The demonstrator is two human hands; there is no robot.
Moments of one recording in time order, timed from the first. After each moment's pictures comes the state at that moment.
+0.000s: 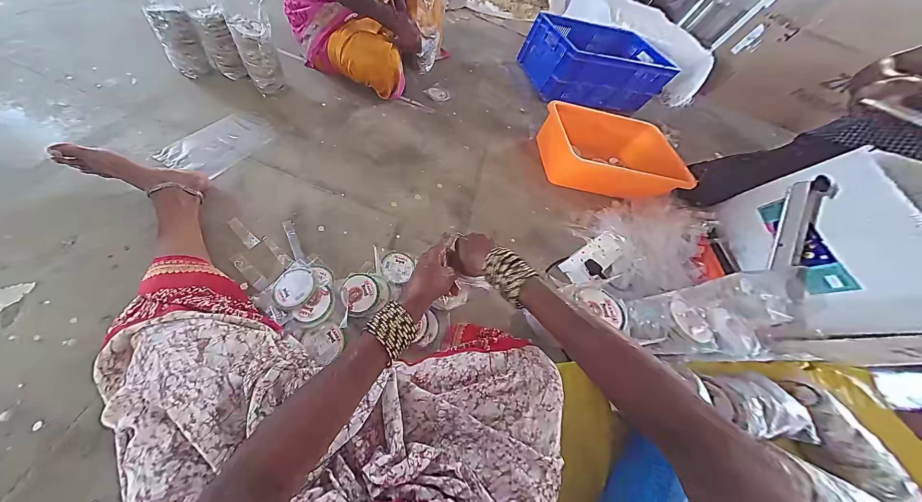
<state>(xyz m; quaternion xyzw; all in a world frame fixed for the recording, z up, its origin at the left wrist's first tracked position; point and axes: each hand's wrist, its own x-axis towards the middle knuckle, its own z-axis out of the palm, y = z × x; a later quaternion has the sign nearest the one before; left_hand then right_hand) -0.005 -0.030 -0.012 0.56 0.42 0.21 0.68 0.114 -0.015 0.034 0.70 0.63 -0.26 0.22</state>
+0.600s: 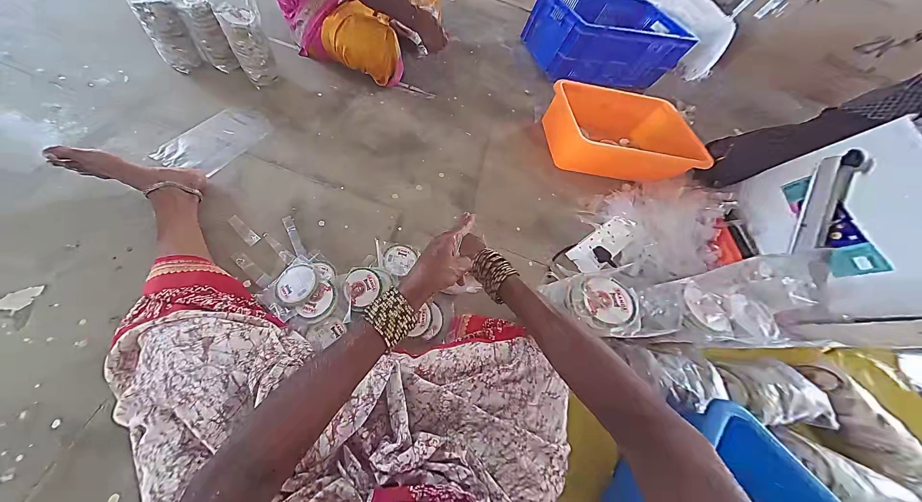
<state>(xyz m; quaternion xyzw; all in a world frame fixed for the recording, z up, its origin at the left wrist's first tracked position) -0.003 -0.024 0.007 0.64 0.38 0.17 0.65 0.136 -0.043 -0.007 0.67 0.66 -0.30 0.17</state>
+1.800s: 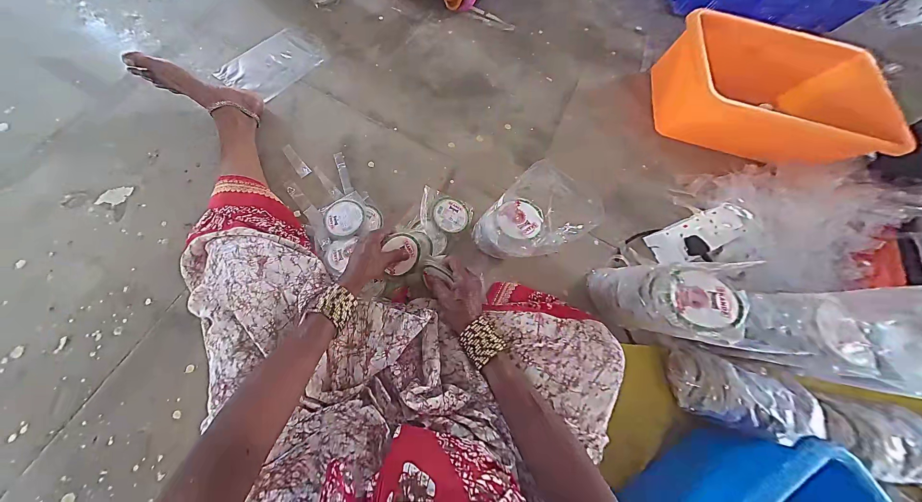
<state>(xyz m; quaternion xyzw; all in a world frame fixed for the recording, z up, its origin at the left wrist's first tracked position) -0.171 -0.045 -0.144 0.61 0.59 0.17 0.51 0.026 -0.134 -0.136 0.69 0.59 -0.32 -0.26</state>
